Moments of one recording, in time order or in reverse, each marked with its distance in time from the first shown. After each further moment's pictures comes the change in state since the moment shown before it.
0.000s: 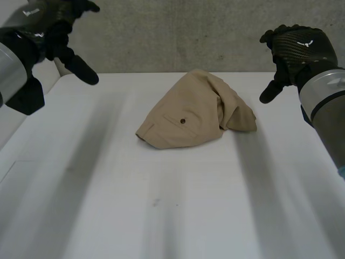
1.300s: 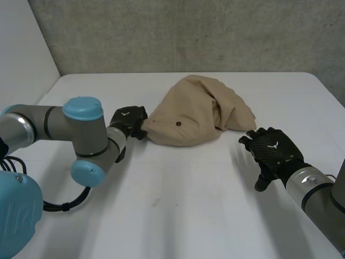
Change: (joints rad) left arm -0.100 -0.875 0.199 0.399 -0.031 -0.001; right arm -0.152 0.052 0.576 -0.261 -0.325 -0.262; left_hand 0.902 0.983 0.965 0.987 0.922; right_hand 0.000 0.000 0.000 0.000 0.000
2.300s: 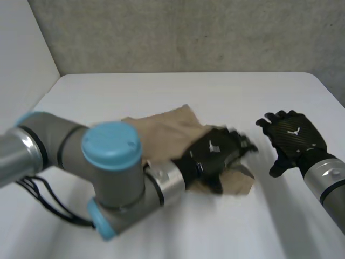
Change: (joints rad) left arm -0.339 0.315 -0.347 0.093 0.419 0.244; right arm -0.073 -0.146 0.053 -0.041 0.003 0.001; left_hand -0.803 -0.884 -0.873 -0.895 -0.849; right_hand 0.000 0.000 0.000 0.000 0.000
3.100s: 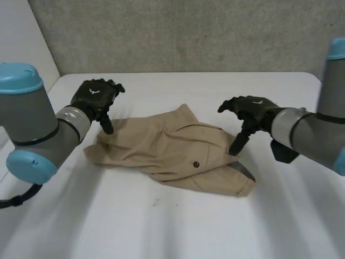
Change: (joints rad) left arm 0.461 0.099 0.055 -0.153 -0.349 0.108; right arm 0.165 0.403 -0.790 0.637 -0.029 0.335; left_hand -0.019 -0.037 -0.039 -0.036 -0.042; right_hand 0.000 0.000 0.000 0.000 0.000
